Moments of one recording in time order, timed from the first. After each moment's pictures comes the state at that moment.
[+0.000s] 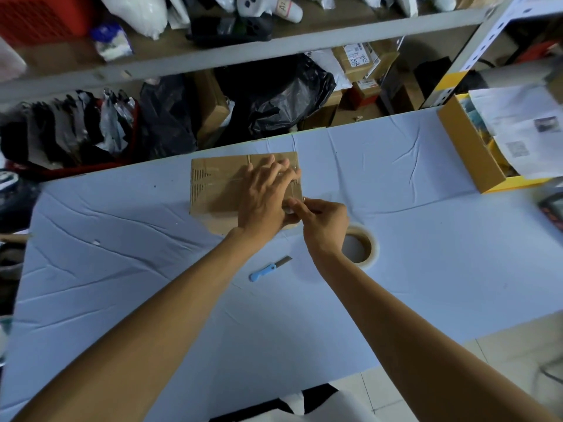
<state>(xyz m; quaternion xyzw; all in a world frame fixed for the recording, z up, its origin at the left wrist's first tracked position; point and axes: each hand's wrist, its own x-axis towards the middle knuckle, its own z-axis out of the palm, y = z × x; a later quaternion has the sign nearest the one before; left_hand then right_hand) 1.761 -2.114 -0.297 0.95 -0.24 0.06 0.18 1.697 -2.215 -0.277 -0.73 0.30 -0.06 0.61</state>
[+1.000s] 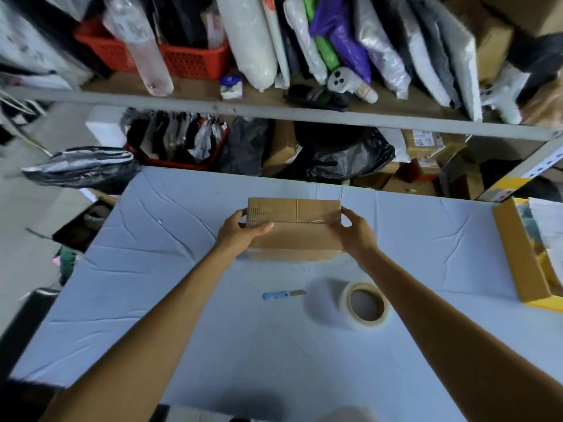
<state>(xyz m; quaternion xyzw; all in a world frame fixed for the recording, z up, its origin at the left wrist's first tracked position) 1.726 -2.022 -0.269 0.82 0.24 -0.11 0.51 1.763 -2.263 -0.265 -0.86 0.10 0.15 0.47</state>
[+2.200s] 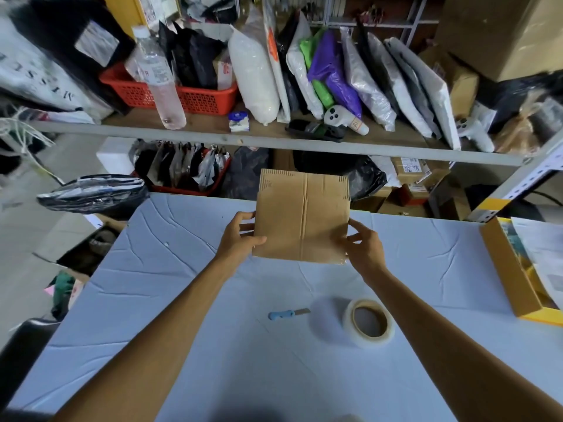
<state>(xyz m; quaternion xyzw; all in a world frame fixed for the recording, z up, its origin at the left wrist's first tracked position) 1.726 -2.009 -0.245 0.77 0.16 -0.02 0.62 1.745 -2.266 -0.237 -0.85 0.09 0.04 0.51</state>
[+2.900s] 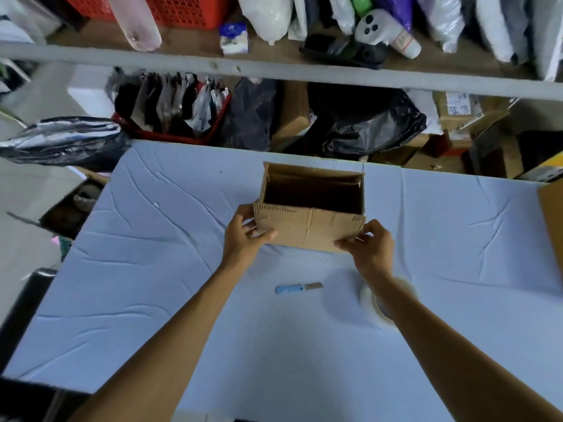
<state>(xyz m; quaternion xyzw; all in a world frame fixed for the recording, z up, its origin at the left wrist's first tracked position) 1.723 -2.014 -0.351 0.71 0.20 0.02 0.67 1.751 -2.256 -0.355 -0.82 0.17 0.04 0.54</state>
